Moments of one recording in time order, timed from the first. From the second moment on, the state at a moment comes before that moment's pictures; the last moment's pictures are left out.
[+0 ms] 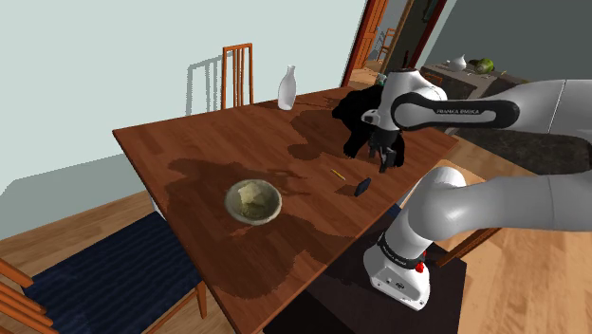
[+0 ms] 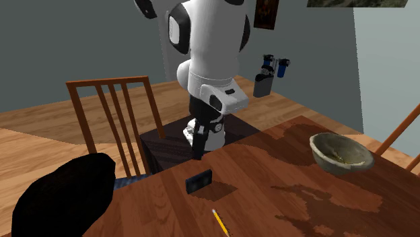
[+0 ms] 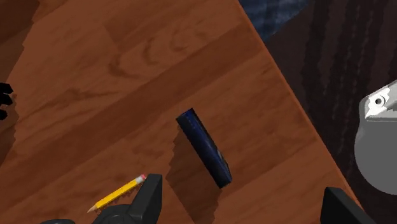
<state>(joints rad) -0.01 -0.92 -0.63 -2.84 -0.63 1.84 -0.97</state>
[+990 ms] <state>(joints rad) 0.09 -0.60 -1.05 -2.86 -0.89 2.25 -1.24</state>
